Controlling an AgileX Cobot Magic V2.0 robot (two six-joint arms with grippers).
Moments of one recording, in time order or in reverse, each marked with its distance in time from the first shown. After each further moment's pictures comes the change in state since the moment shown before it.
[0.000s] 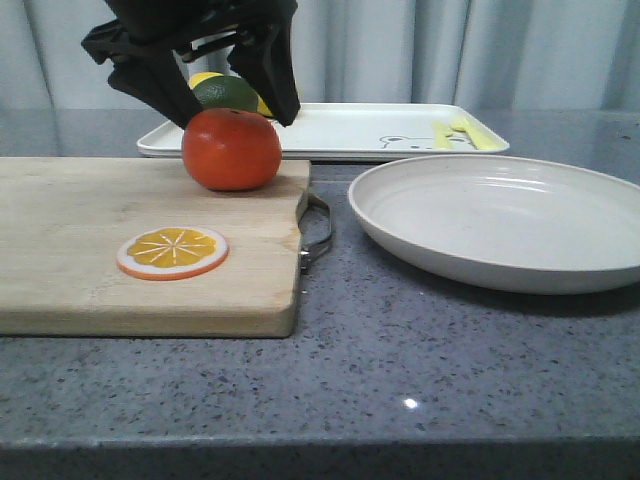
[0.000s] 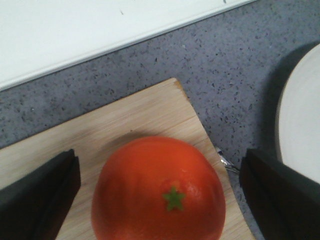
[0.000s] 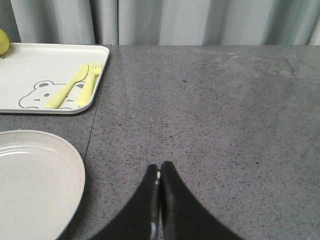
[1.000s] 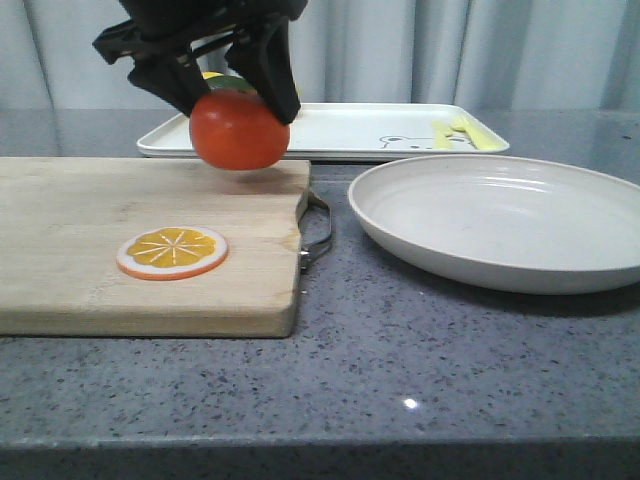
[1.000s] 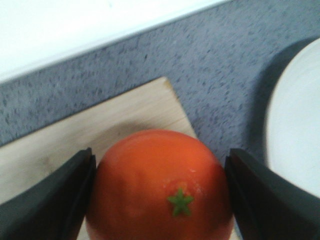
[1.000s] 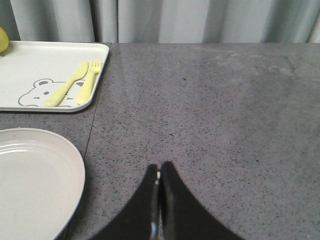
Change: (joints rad) left arm -0.006 0.029 -0.088 -0.020 0.073 0.000; right arm 0.000 0.000 0.000 0.000 0.007 0.000
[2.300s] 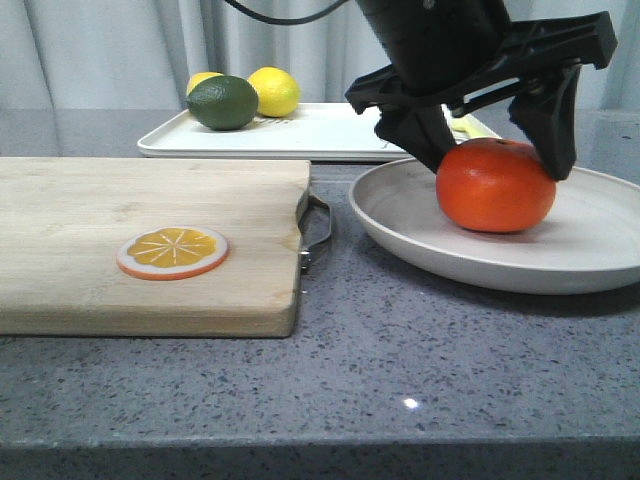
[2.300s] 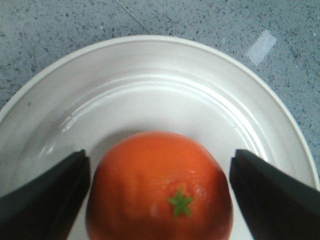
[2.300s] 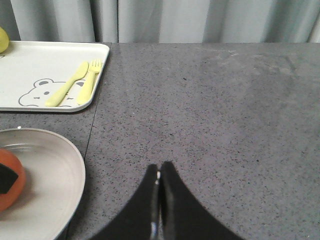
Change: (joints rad) left arm -0.316 0.284 -0.287 -0.091 -0.009 0.041; right arm 0.000 0.000 0.000 0.000 0.000 0.002
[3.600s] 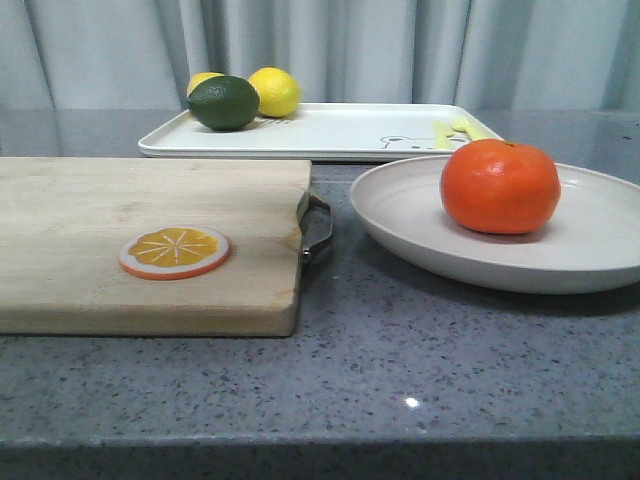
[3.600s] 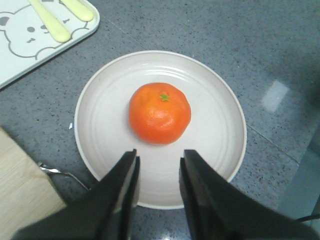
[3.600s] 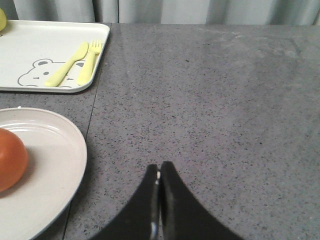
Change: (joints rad) left arm 0.000 -0.607 0.478 0.098 -0.138 0.003; right arm 0.018 0.005 0.000 -0.004 0.059 0.000
